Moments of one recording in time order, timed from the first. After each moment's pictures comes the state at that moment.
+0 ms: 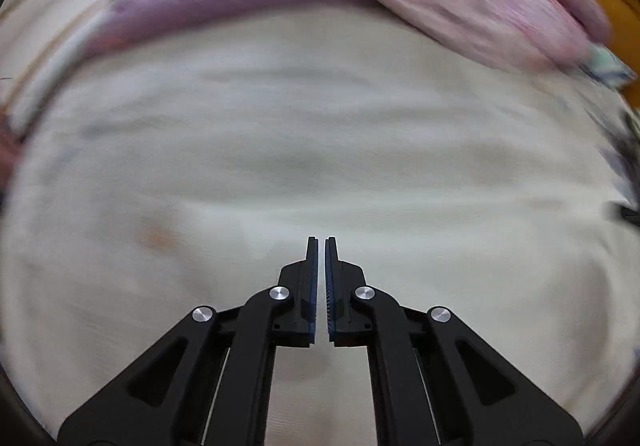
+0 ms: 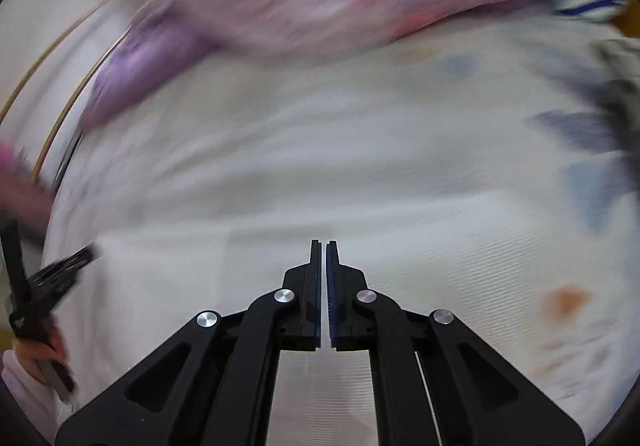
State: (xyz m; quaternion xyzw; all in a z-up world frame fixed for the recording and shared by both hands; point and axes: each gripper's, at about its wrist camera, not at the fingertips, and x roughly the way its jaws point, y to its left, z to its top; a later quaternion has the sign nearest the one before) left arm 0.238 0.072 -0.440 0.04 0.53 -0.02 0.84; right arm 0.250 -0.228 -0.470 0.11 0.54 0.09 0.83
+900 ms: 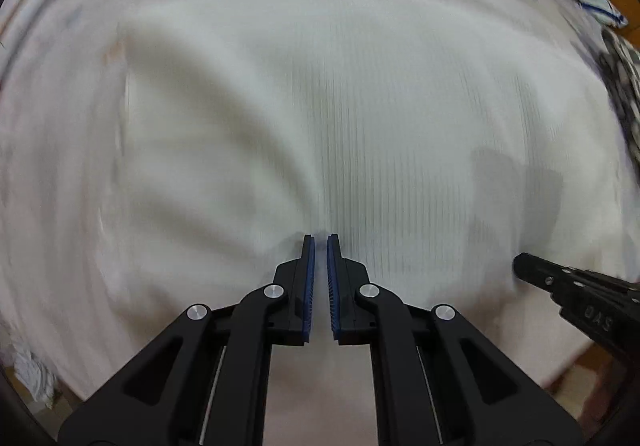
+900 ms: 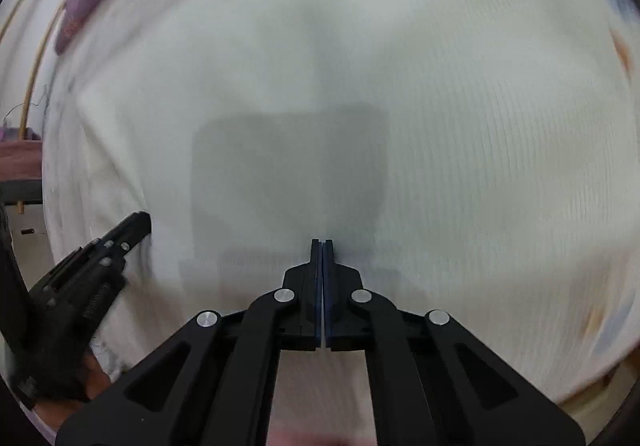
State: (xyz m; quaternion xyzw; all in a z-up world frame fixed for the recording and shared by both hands) left arm 0.101 0.040 -0.457 0.00 0.67 -0.03 0.75; right arm 0.109 -0.182 -0.506 0.17 0.72 0.05 0.68
